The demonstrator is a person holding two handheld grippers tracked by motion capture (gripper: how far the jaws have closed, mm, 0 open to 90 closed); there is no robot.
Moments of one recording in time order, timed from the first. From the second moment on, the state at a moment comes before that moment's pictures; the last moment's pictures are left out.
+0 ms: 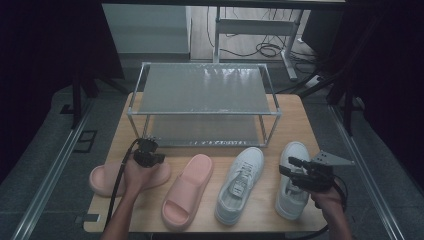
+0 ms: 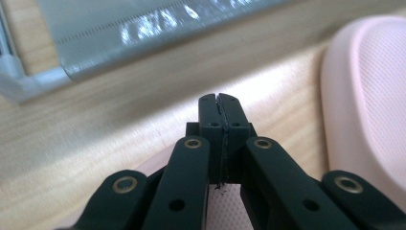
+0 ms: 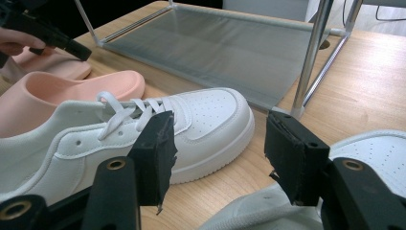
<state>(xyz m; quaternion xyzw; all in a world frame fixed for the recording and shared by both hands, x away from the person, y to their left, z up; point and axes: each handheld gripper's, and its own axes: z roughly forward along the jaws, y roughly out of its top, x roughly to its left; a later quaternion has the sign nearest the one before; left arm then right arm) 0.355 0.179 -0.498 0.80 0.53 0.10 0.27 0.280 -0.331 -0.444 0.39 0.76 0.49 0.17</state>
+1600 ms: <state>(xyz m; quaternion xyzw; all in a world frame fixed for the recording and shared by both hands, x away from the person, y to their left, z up) 0.236 0.206 -0.503 0.80 0.50 0.09 0.32 0.277 -0.323 -0.444 0.38 0.77 0.48 0.17</state>
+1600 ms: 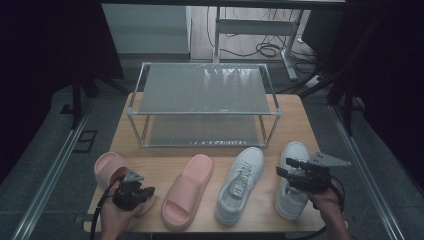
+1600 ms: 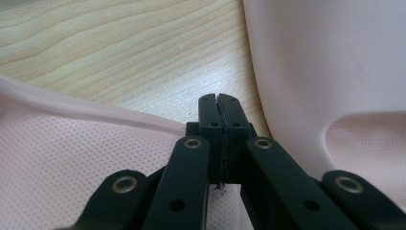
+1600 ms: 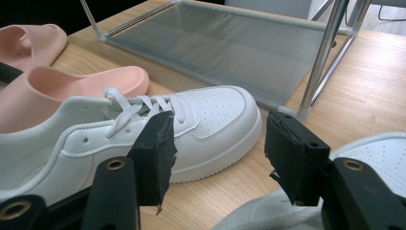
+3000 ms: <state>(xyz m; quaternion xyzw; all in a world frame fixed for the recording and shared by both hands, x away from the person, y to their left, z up) 0.250 0.374 -0.505 0.66 0.65 0.16 0.33 0.278 -0.325 -0.445 0.39 0.77 0.48 0.17</state>
